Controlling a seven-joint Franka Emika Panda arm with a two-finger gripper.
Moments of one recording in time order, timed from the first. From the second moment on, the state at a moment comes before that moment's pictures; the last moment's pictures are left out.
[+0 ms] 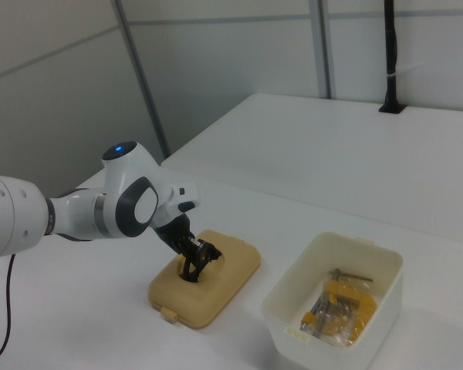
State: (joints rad) arm 0.17 0.28 0.10 -1.94 -0.20 2.40 0.34
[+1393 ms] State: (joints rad) arm 0.06 0.11 0.01 -1.62 -0.15 1.85 0.21
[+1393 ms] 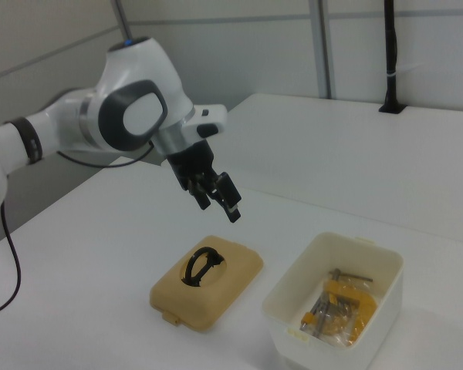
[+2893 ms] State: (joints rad) arm 0.02 -0.04 -0.05 -1.64 0.01 1.66 0.00
